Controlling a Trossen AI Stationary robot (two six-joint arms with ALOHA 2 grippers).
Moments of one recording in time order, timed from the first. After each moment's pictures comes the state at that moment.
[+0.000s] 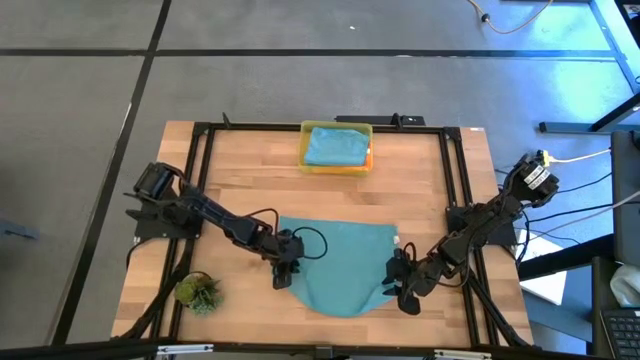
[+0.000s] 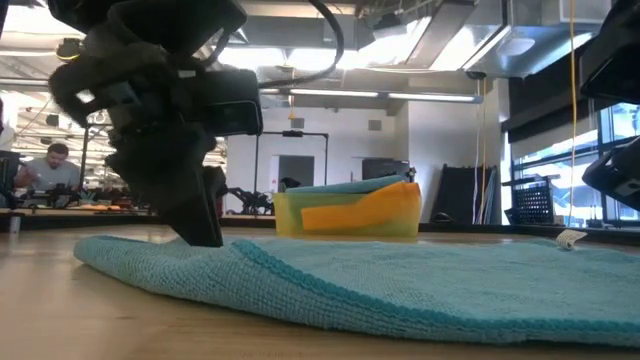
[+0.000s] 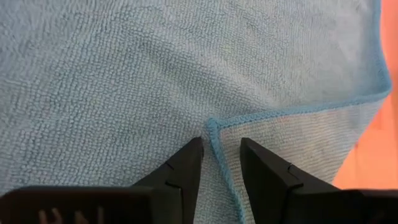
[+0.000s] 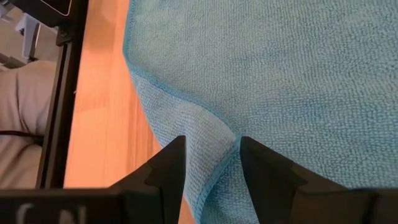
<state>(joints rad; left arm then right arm) -0.32 1.76 0.79 0.03 0.05 -0.54 0.74 1.50 0.52 0.14 0.22 0.85</state>
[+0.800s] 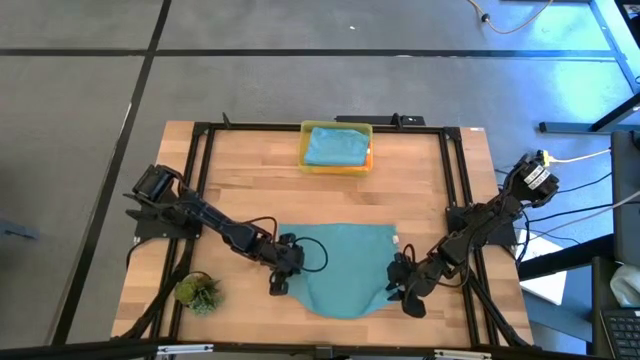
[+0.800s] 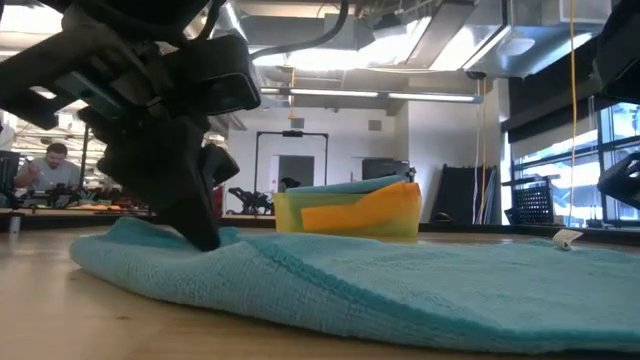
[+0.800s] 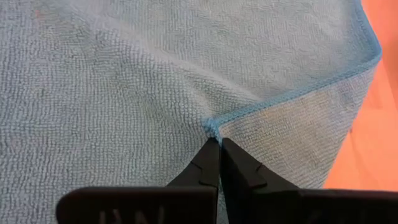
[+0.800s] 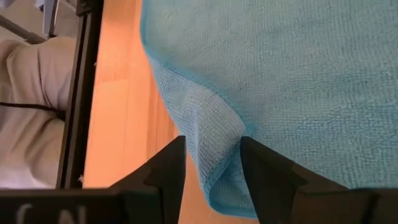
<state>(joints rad) -0.39 1.76 0.83 0.03 -0.05 -0.38 0.74 1.50 0.52 0.14 0.11 0.83</state>
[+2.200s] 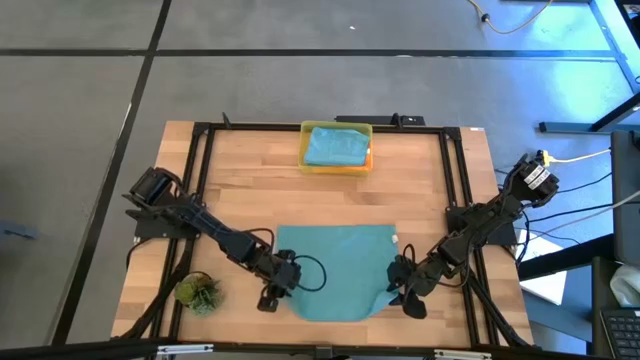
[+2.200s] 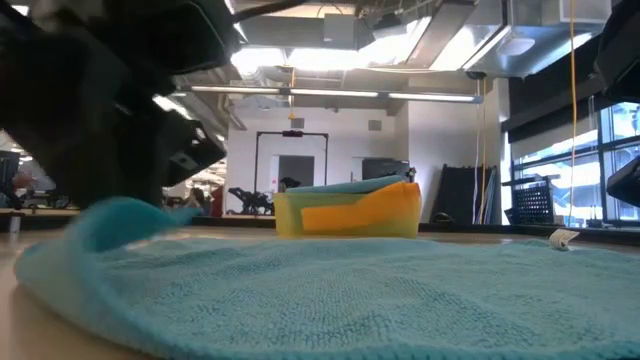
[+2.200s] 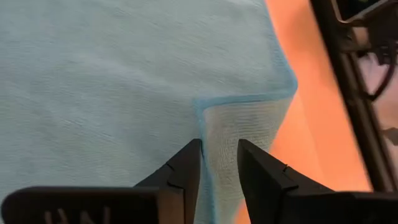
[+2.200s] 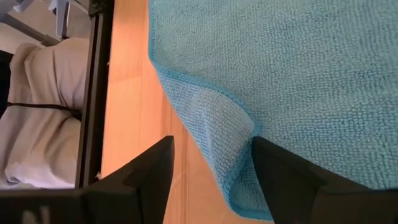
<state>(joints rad) -0.47 1.75 0.90 -0.07 0.09 -0.35 0.74 1.50 0.52 0.16 0.06 0.87</state>
